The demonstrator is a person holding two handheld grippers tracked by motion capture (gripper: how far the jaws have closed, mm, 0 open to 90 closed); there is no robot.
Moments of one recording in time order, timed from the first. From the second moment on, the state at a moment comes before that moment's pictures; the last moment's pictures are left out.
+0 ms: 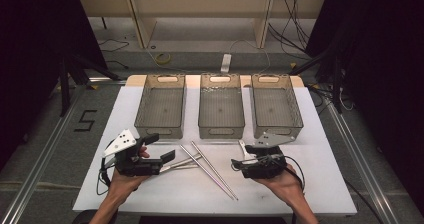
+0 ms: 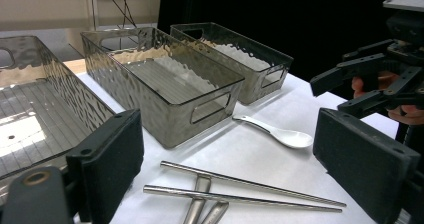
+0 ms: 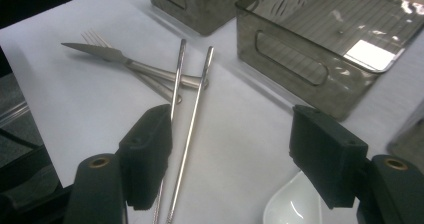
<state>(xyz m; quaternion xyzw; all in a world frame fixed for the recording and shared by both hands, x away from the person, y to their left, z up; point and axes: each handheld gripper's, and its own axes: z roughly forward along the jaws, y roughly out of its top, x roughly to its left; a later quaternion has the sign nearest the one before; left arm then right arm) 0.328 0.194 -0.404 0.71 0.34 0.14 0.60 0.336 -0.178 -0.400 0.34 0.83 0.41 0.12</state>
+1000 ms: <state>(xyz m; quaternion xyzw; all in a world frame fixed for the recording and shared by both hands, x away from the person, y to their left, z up) 0.328 0.196 -0.403 0.71 0.35 0.15 0.59 0.381 -0.102 -0.435 0.33 0.90 0.27 0.04</state>
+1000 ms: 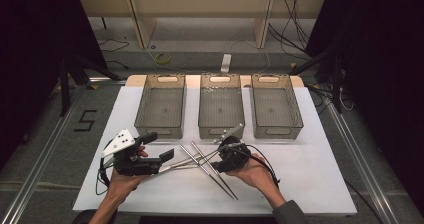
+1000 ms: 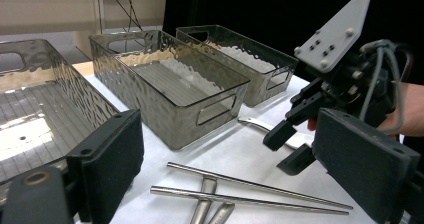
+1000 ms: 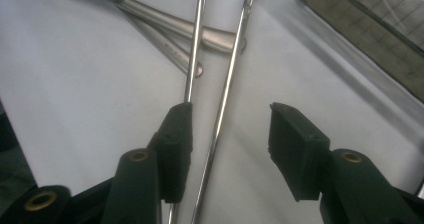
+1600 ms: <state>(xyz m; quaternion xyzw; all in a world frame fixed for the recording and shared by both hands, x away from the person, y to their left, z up) 0.328 0.197 -0.403 0.71 0.35 0.16 0.60 0.392 -0.081 -0.458 0.31 0.93 0.19 0.00</state>
